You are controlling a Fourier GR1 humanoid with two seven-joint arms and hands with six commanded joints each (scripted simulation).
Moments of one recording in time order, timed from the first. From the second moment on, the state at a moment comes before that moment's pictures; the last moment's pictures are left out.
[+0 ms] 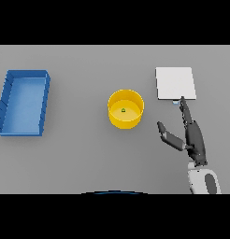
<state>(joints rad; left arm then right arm) -1.20 0.69 -0.55 -0.52 -0.12 0.17 0.27 0.08 -0.08 0.09 -1.63 0.22 -0.05 -0.16</state>
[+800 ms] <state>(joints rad) -0.63 0.83 -0.63 -1.13 0.12 0.56 0.61 0.09 -0.09 0.11 -1.65 0.25 -0.04 -0.14</state>
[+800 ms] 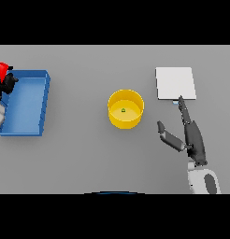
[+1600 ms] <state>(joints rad) -0.61 0.94 -0.69 -1.22 0.28 0.29 0.58 0.11 -0.09 0.11 -1.68 0.25 -0.04 -0.14</state>
